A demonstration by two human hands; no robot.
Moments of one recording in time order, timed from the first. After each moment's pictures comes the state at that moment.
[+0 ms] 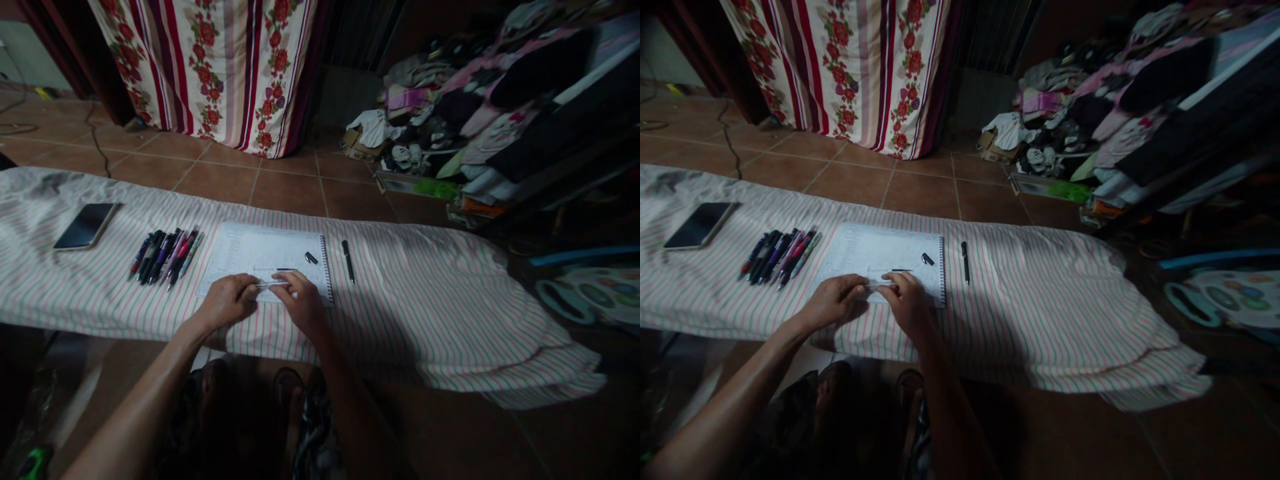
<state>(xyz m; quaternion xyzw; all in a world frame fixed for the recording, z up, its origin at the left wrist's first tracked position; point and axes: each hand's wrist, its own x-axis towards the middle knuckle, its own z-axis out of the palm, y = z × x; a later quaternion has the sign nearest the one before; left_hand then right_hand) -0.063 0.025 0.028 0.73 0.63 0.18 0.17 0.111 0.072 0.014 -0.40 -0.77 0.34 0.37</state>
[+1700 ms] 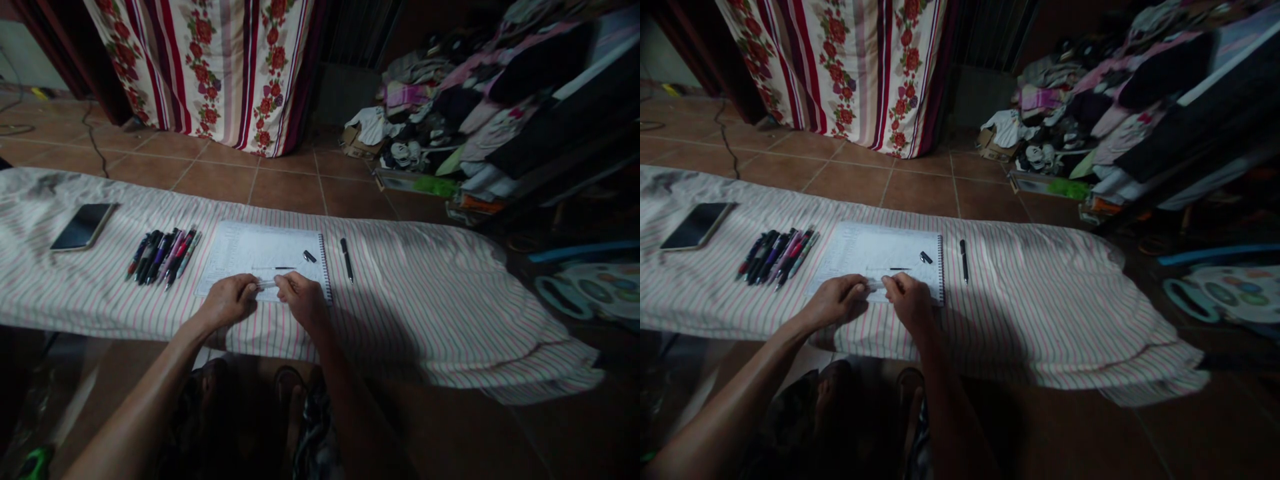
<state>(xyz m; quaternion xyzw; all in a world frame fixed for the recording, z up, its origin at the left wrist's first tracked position) -0.056 0.026 0.032 0.69 0.66 0.17 0.23 0.114 0.072 0.019 -0.48 -0.72 0.39 0.32</state>
